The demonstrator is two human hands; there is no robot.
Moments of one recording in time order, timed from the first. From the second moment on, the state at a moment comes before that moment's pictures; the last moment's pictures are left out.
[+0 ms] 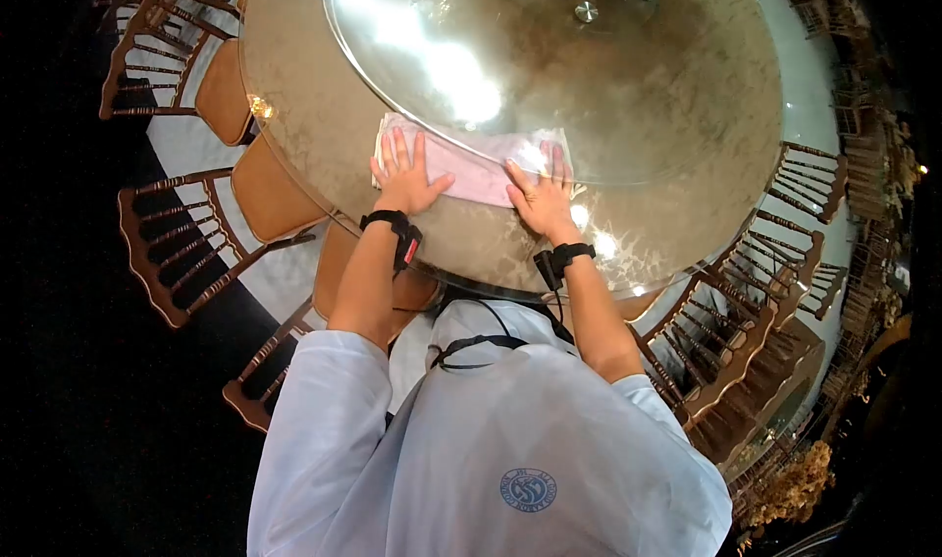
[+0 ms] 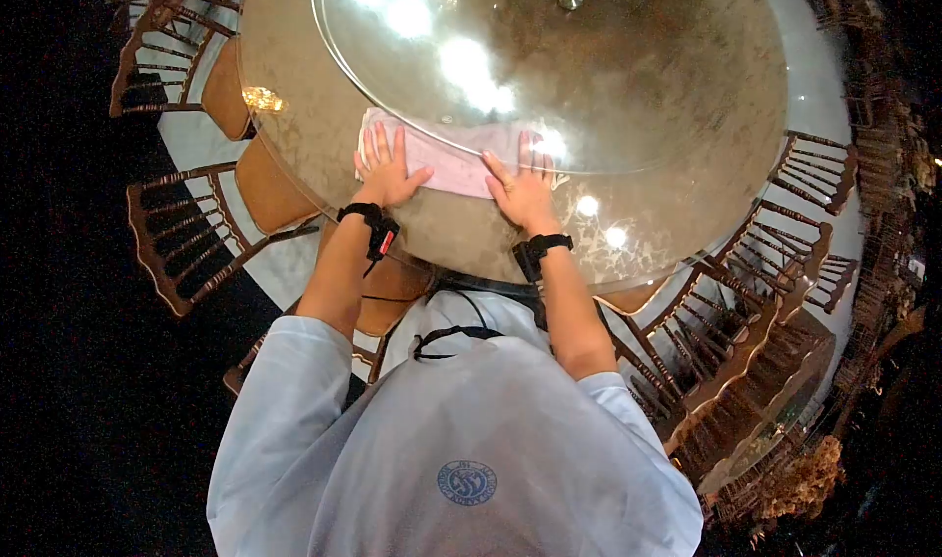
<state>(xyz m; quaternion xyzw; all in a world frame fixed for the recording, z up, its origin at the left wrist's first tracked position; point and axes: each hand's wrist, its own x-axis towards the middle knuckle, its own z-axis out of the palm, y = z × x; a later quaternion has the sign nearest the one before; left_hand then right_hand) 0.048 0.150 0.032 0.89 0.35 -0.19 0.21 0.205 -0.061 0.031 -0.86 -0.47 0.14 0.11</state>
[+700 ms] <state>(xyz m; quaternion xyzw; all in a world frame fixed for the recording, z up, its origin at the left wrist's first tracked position) 0.052 0.155 0.037 0.90 0.34 -0.22 0.16 0.206 -0.060 0.034 -0.86 -0.49 0.08 0.14</state>
